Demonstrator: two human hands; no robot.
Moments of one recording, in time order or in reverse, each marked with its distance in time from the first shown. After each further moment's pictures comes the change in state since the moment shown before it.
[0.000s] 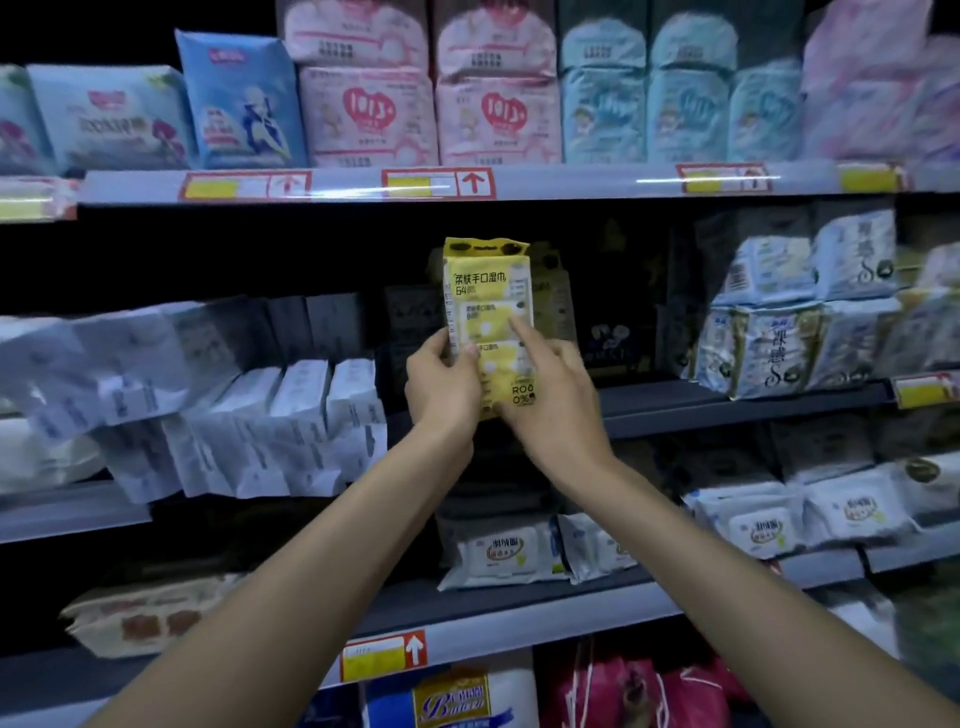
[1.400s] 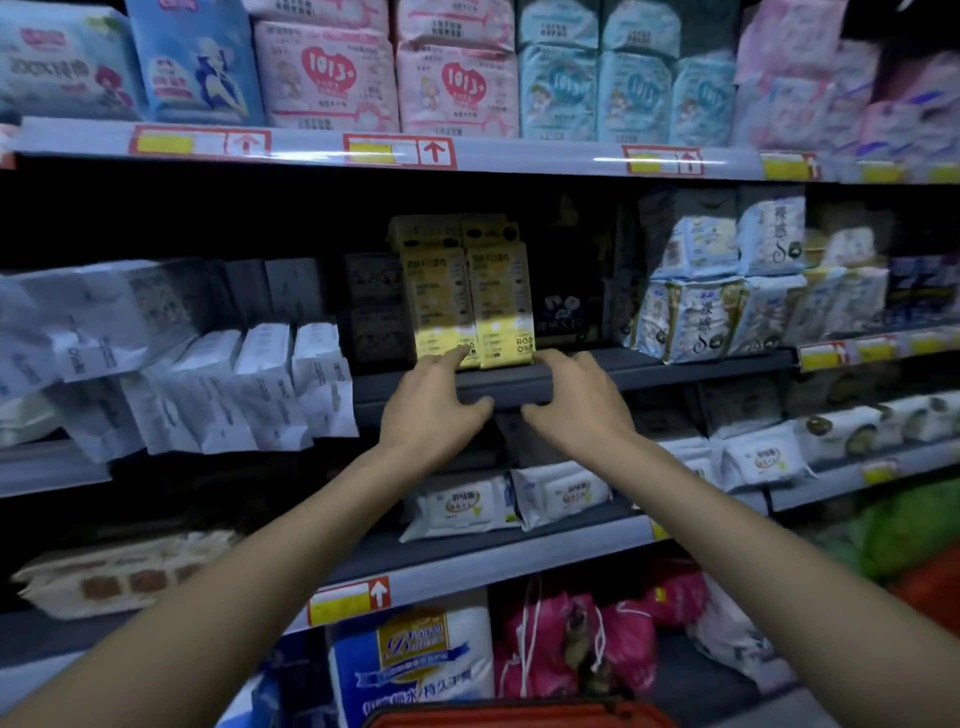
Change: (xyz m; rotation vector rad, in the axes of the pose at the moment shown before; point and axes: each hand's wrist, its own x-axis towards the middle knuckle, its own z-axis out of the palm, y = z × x) left_hand -0.048 -0.014 -0.023 0.867 -0.420 0.317; right_hand -0.033 0.016 -0.057 -0.456 -0.238 0.248
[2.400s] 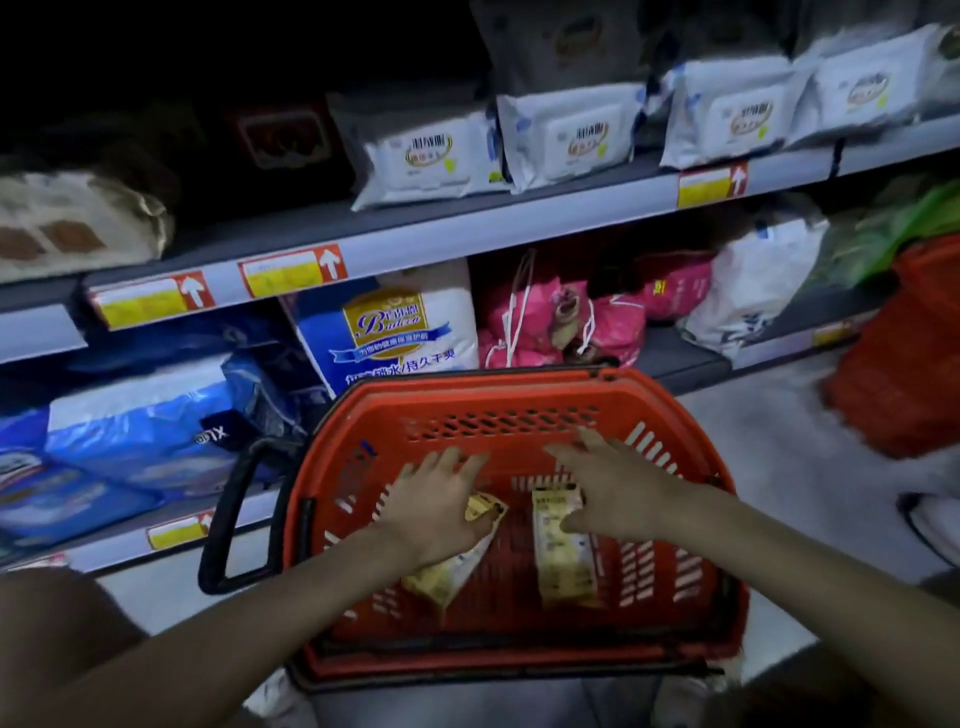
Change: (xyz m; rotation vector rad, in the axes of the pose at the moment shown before) left_hand -0.312 -0.145 0.245 0.412 -0.895 -0.013; right_hand -0.267 0.164 0.202 -0.248 -1.067 -0.024
